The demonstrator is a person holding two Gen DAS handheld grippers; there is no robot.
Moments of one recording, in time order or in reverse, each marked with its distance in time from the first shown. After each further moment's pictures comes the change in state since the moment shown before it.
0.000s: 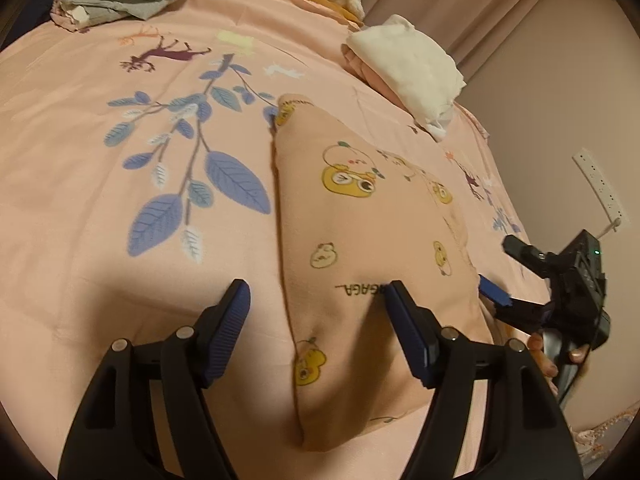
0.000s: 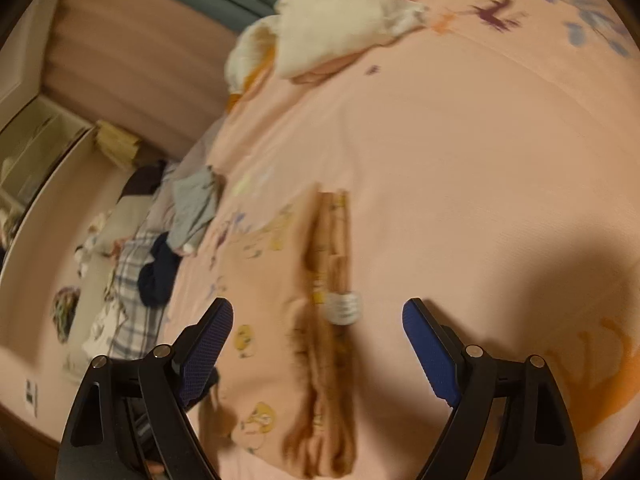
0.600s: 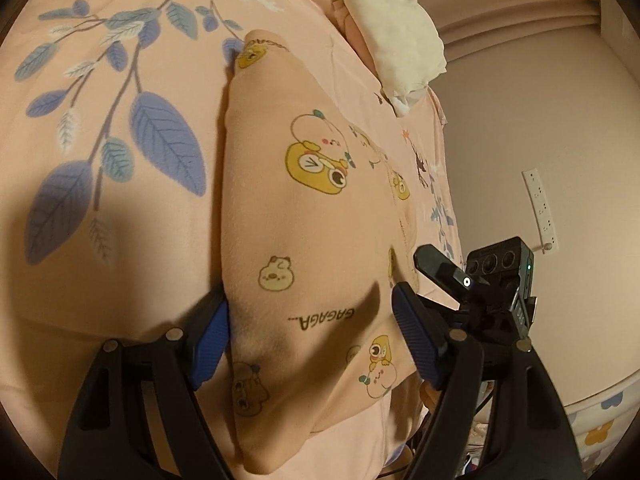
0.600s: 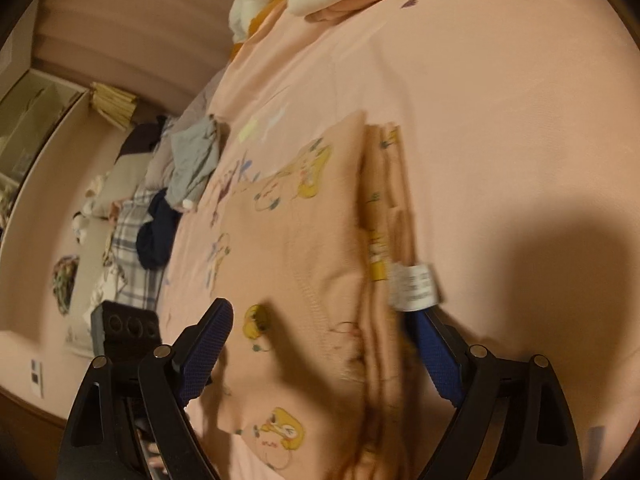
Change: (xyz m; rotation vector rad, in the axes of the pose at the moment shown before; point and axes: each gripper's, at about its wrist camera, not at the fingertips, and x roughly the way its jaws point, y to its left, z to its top) left arm 0.034 0.007 0.028 -0.194 0.239 -0.305; right arm 0.044 0.021 -0.007 -0.033 0.181 0.040
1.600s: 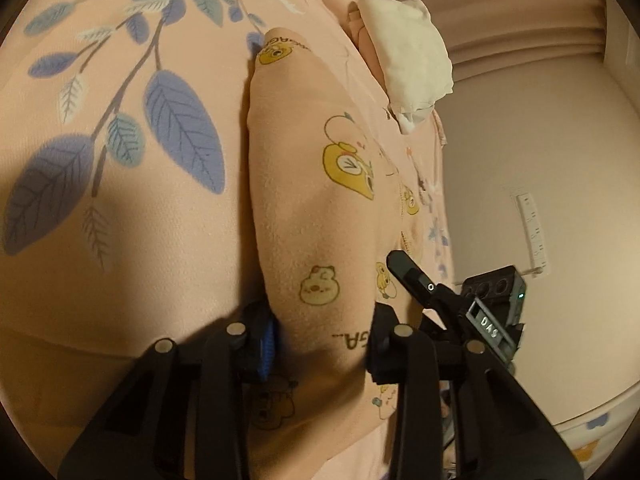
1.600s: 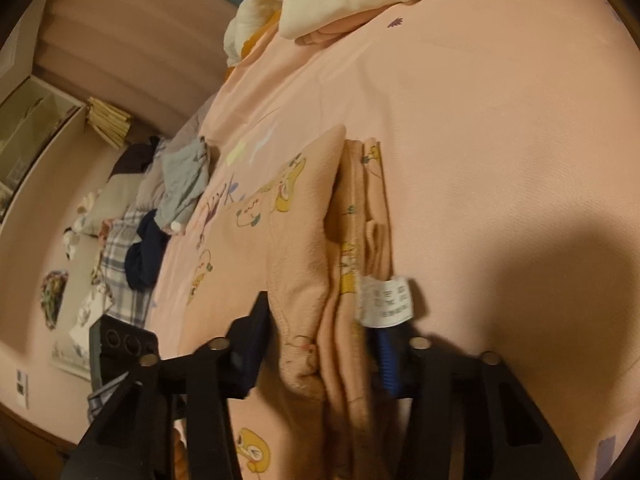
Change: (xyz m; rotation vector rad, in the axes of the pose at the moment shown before) left arm 0.007 0.016 -0.001 -0.066 -0.055 -0.026; right arm 0.000 -0.010 0.000 -0.001 -0.115 -0.049
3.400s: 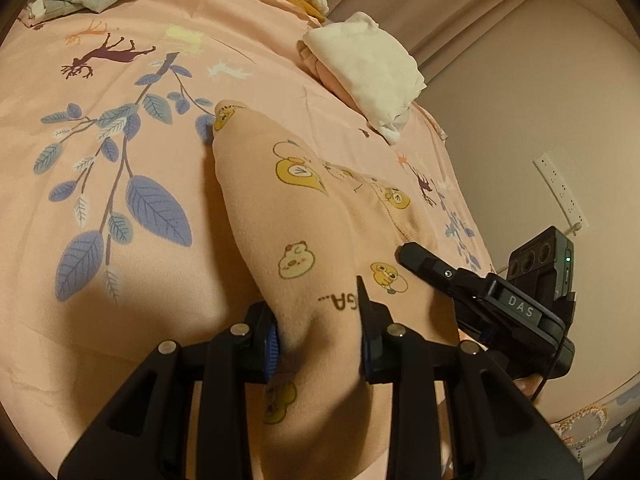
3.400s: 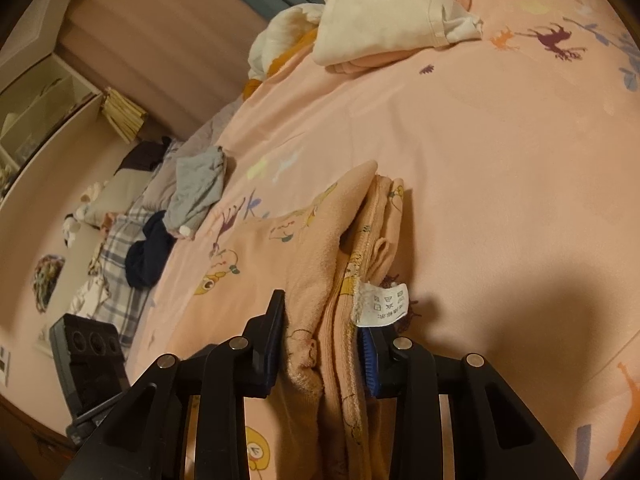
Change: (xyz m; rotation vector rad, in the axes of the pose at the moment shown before) left arm -0.017 -0.044 -0.010 0.268 -0.140 0.142; right arm -0.018 0.034 0.004 -0.123 -0.077 -0.032
